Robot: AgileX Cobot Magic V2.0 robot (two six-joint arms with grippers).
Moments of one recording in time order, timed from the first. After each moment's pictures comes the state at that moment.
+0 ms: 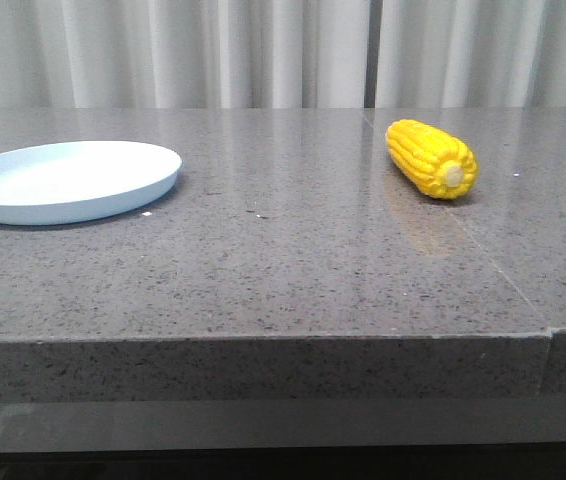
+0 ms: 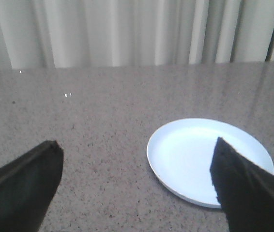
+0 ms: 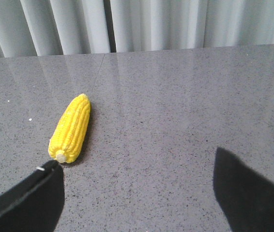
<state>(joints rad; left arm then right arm) -0.04 0.51 -0.53 -0.04 0.29 0.02 0.01 0.35 -0.57 0.06 0.50 0.07</state>
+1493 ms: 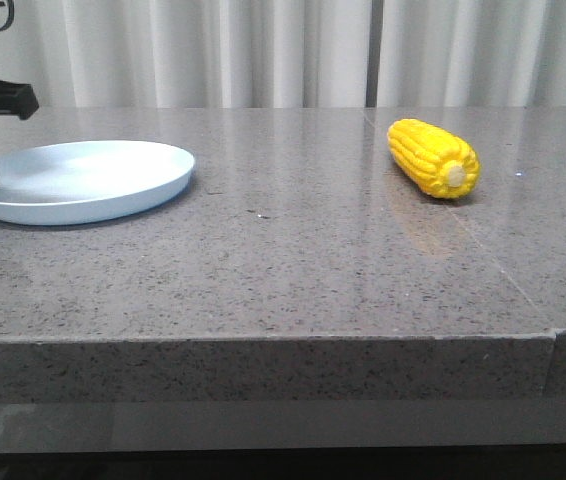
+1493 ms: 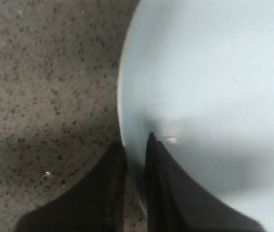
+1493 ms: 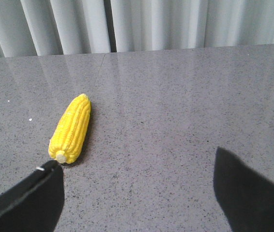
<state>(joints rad) -0.13 1.73 -1.32 -0.06 0.88 -0.03 0.01 0.35 -0.57 0.06 0.50 0.07</state>
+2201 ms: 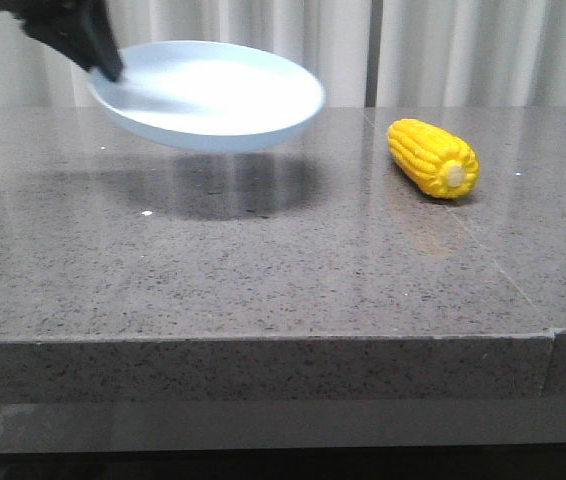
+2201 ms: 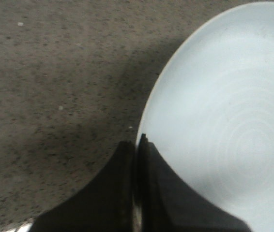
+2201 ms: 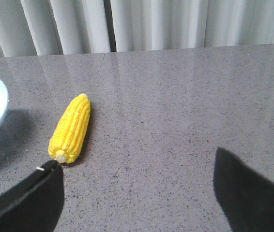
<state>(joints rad) -0.30 1.79 -1.61 -0.22 0.88 -0.03 0.01 0.35 -0.57 0.06 0.50 0.07</state>
